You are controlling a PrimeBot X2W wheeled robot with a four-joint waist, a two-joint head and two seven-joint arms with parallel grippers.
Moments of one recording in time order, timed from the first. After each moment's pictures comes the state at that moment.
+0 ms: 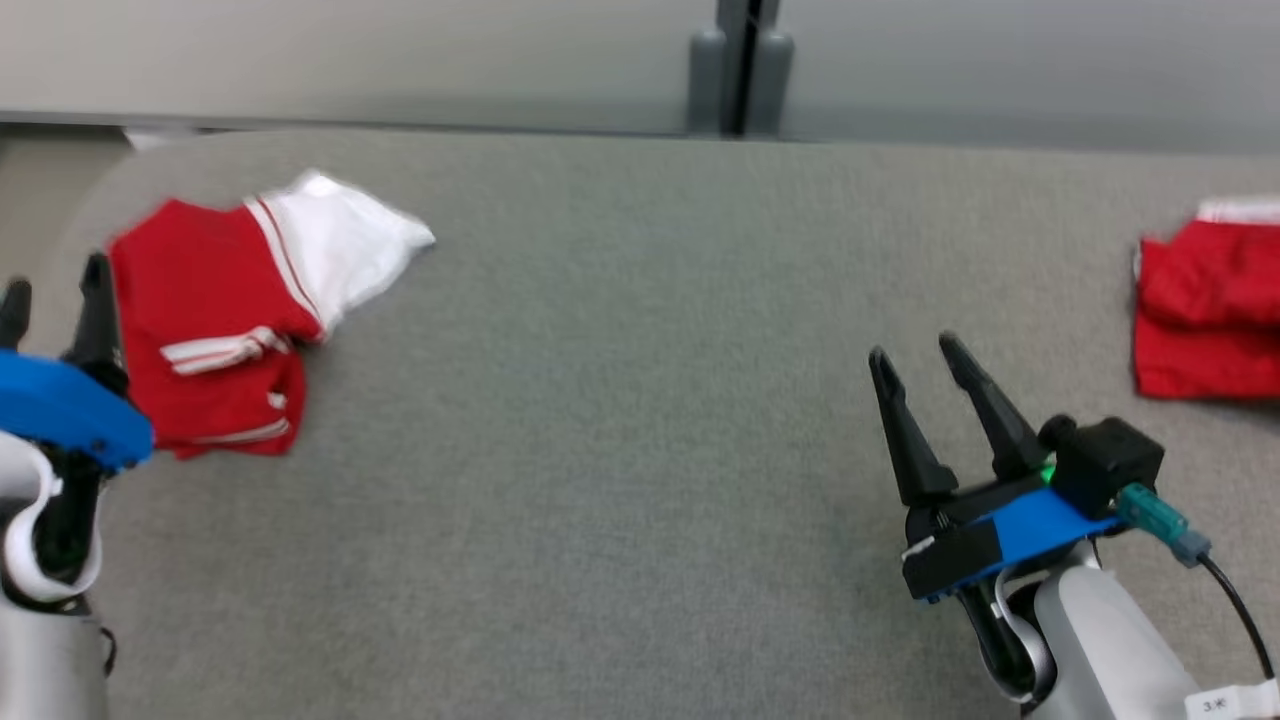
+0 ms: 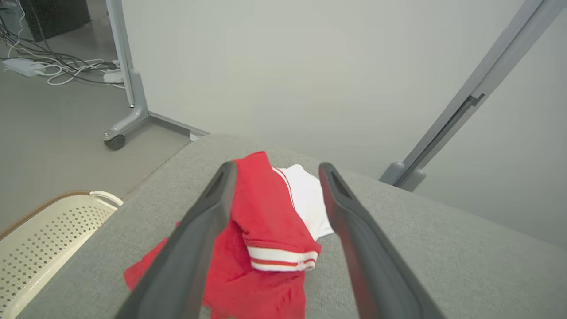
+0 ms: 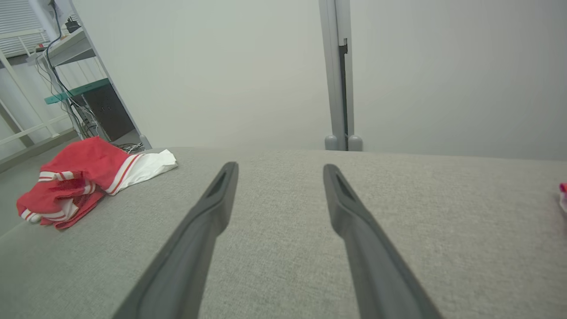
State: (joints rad) left arm -0.41 0.28 0.19 0.22 -0.46 -0.06 0.30; right arm -0.32 -0.13 0.22 0.32 0.33 0.13 -0.26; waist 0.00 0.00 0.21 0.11
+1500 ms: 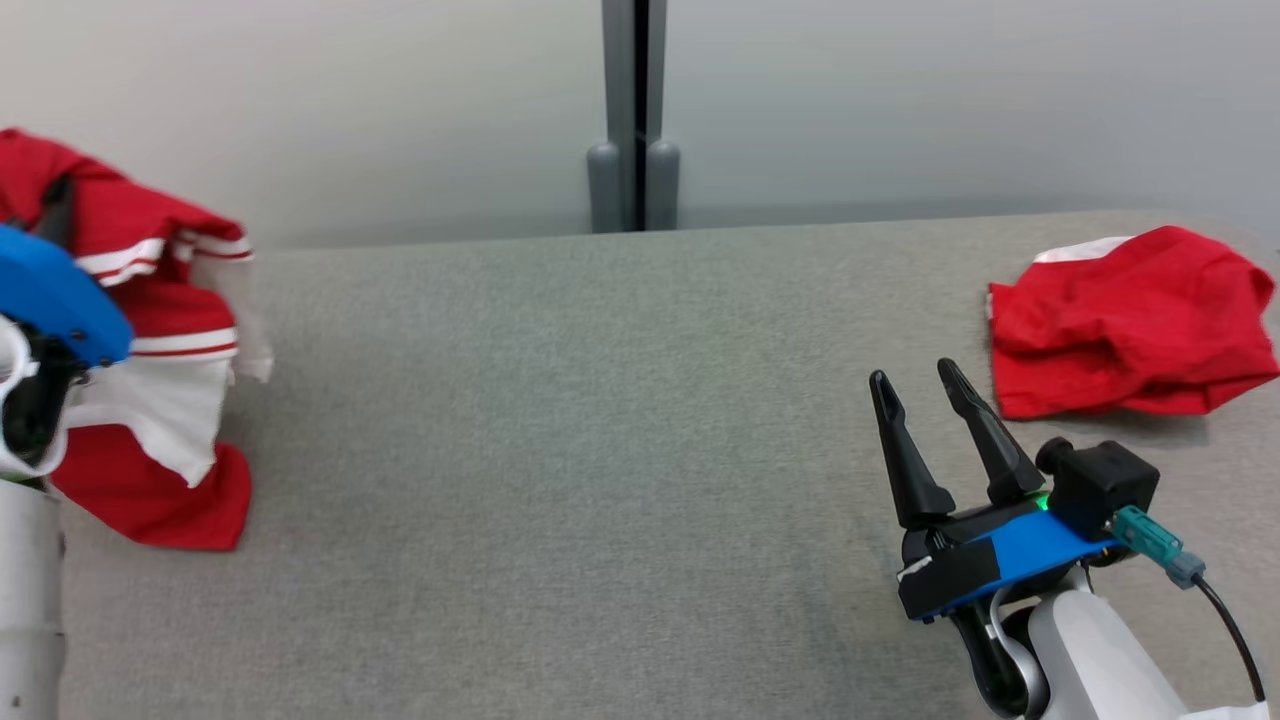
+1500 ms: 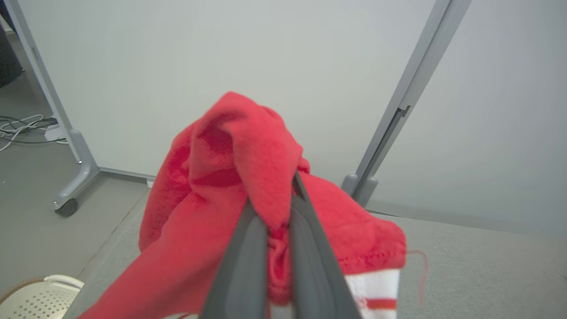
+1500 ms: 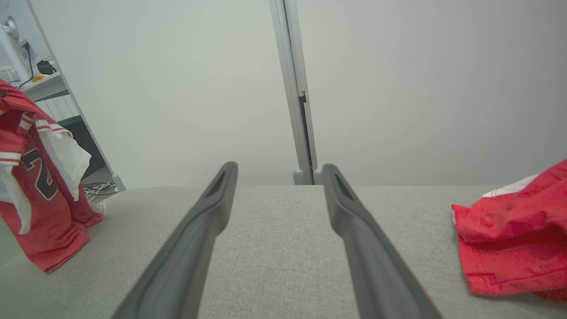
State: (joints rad) left arm -0.70 0.42 0.02 0.59 -0.49 -0.12 0.31; right arm -0.30 -0.10 0.21 0.32 0.34 0.13 -0.26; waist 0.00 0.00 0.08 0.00
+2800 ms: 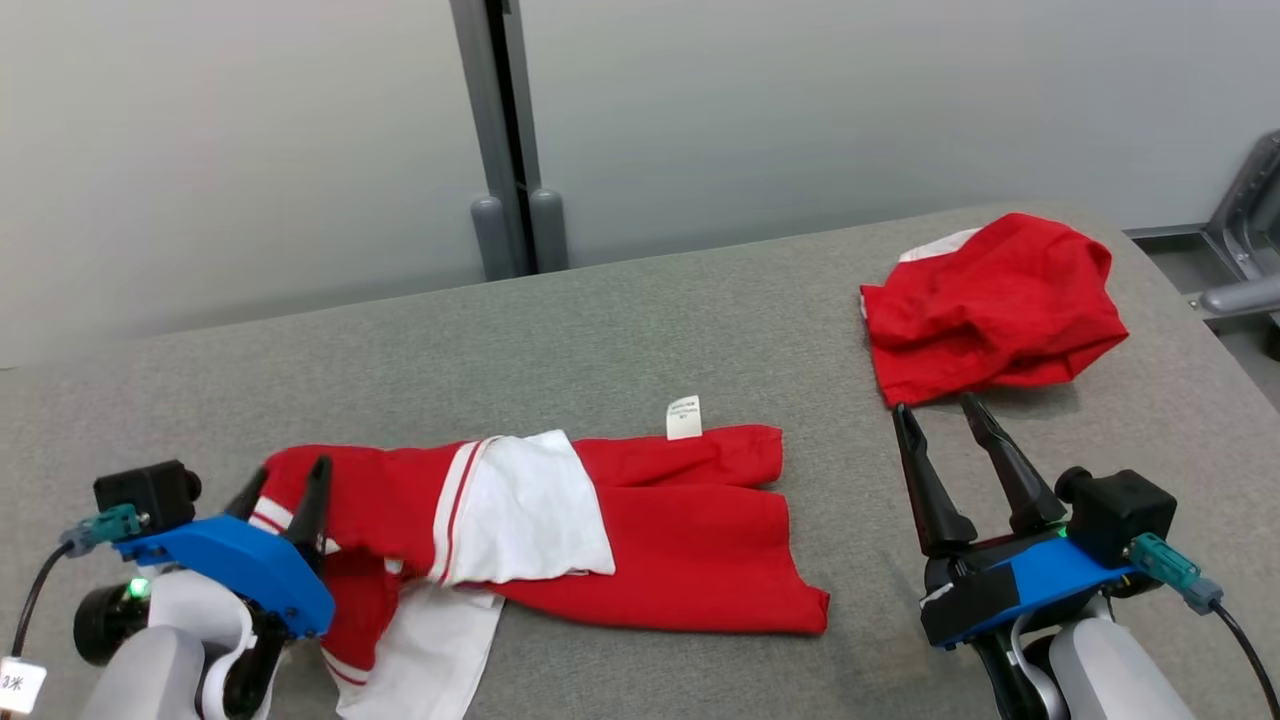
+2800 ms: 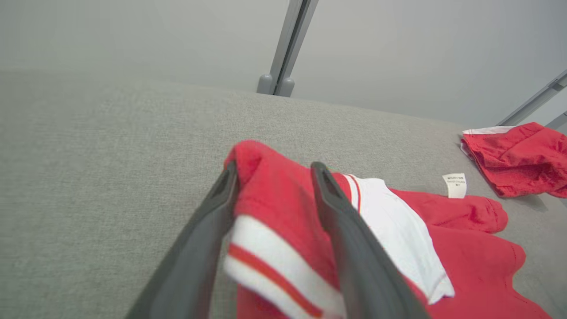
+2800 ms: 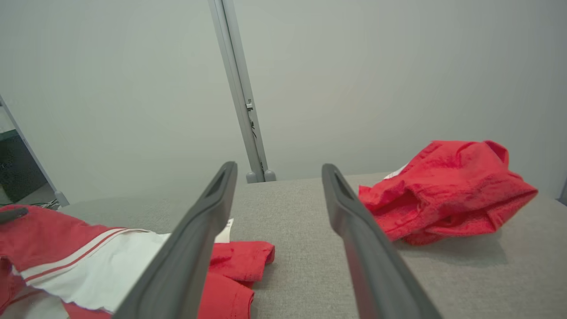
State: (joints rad) left arm -0.28 0.30 -0.18 0.52 -0.67 -0.12 0.14; right arm -0.24 -0.12 0.18 0.32 0.34 0.13 -0.26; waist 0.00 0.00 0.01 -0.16
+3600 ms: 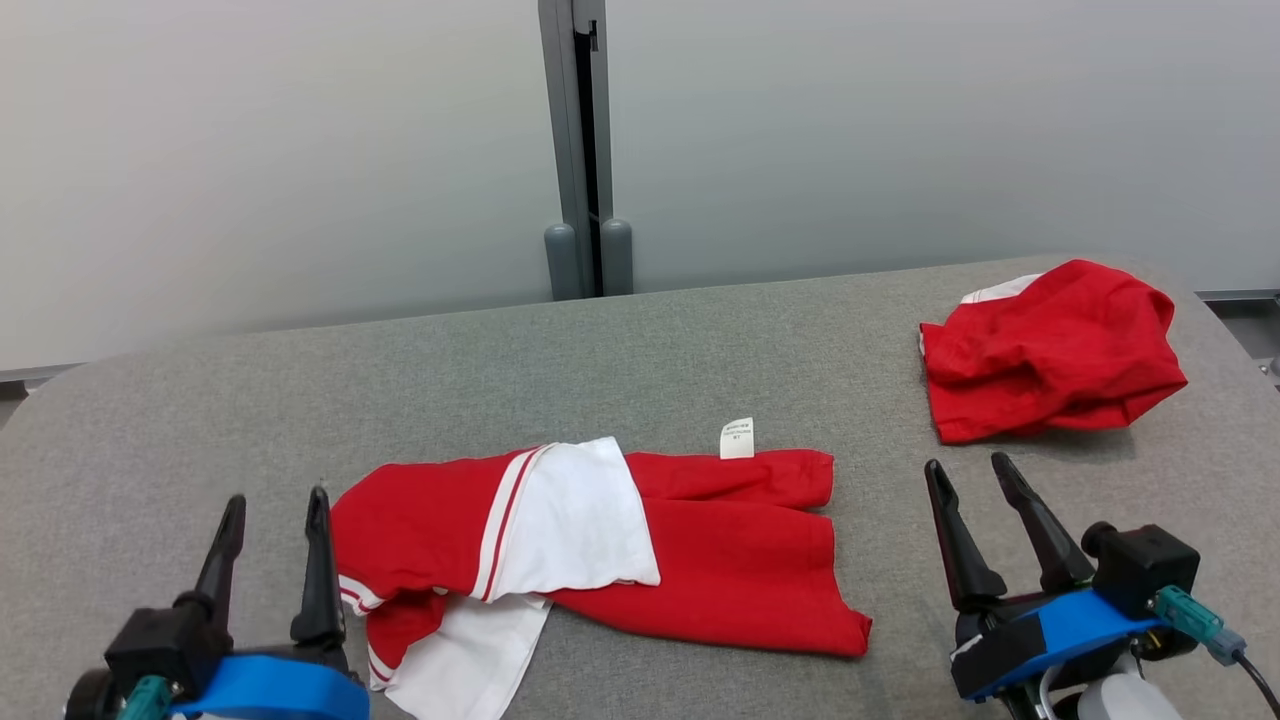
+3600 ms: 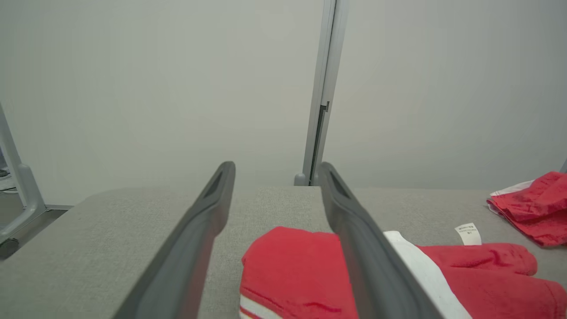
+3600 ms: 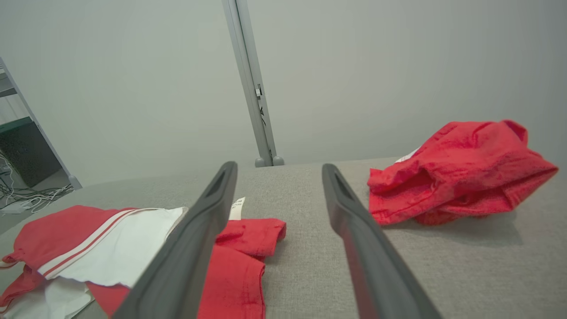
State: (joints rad) left arm -0.02 0.30 -0.21 0.15 -0.44 0.07 -0.26; right arm -0.15 -0.15 0.15 0.33 0.35 0.13 -0.26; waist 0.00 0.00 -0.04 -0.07
